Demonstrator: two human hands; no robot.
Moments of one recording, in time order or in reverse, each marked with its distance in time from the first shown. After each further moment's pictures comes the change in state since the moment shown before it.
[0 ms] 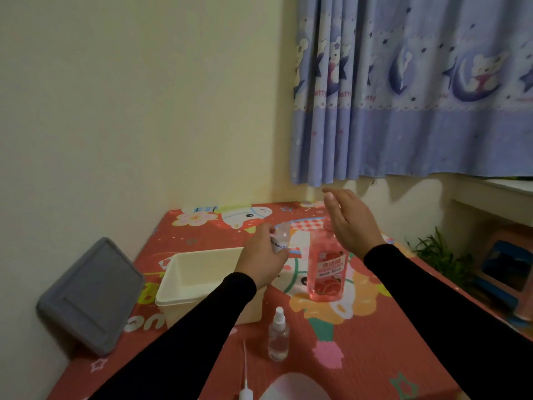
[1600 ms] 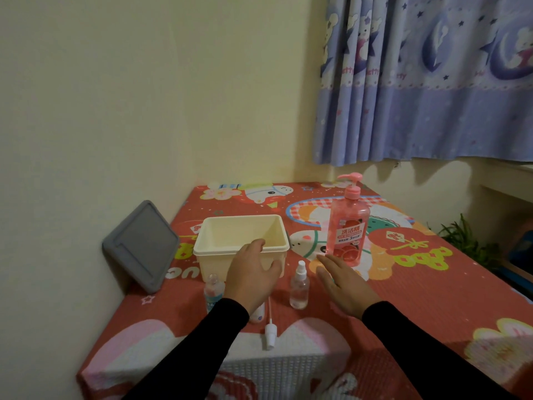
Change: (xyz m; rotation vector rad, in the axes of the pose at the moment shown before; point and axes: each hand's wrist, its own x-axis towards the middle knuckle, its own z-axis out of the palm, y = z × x) left_hand -0.112 -0.048 -0.010 0.217 0.244 -0.075; right_hand -0.160 0.013 0.067 -0.071 -0.590 0.157
